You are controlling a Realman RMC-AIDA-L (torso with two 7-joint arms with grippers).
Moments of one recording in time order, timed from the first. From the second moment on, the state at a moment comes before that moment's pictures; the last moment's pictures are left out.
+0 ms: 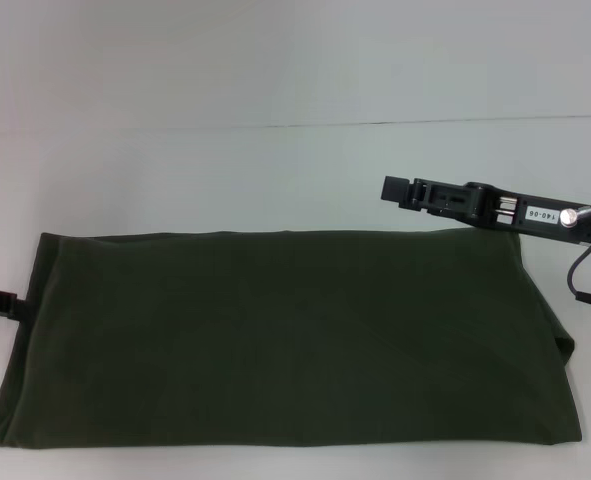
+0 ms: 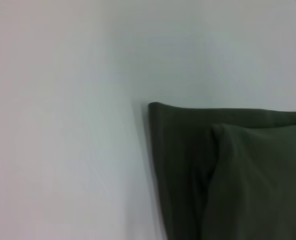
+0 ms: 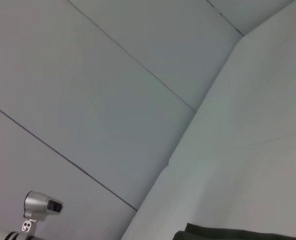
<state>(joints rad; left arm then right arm) -0.68 -1.88 0.43 0.75 2.77 1.53 -2.35 0.64 2.08 -0.48 -0.57 -2.00 -1.54 1.99</state>
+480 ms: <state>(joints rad) -0.69 -1.89 0.43 0.70 2.75 1.53 -2.33 0.65 2.08 -0.49 -0.57 -2.01 -1.52 1.99</state>
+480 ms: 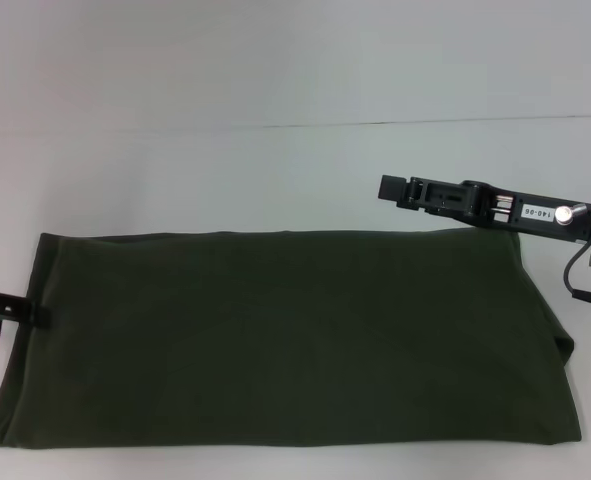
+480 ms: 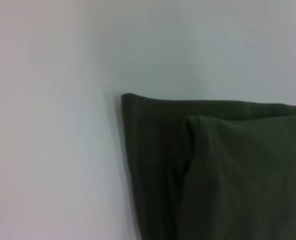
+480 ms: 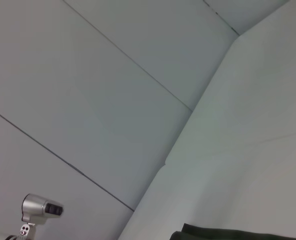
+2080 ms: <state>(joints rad) -0.70 -1.90 0.47 0.65 2.76 1.48 -2.33 0.65 2.08 -0.52 -0.56 -2.01 -1.52 2.00</state>
